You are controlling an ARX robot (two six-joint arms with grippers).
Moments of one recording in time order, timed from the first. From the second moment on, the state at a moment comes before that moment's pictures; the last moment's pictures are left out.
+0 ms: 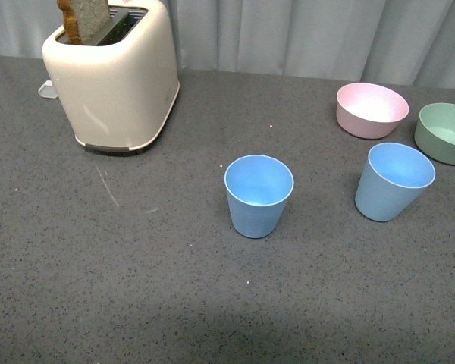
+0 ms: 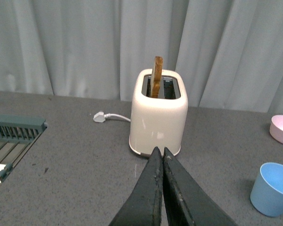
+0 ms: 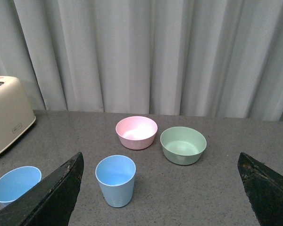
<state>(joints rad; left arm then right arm) 0.00 0.01 0.02 0.01 0.00 -0.01 0.00 0.00 0.00 0.00 0.00 0.00</state>
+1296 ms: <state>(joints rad) 0.00 0.00 0.02 0.00 0.00 -0.01 0.00 1.52 0.57 0.26 -0.02 -0.06</state>
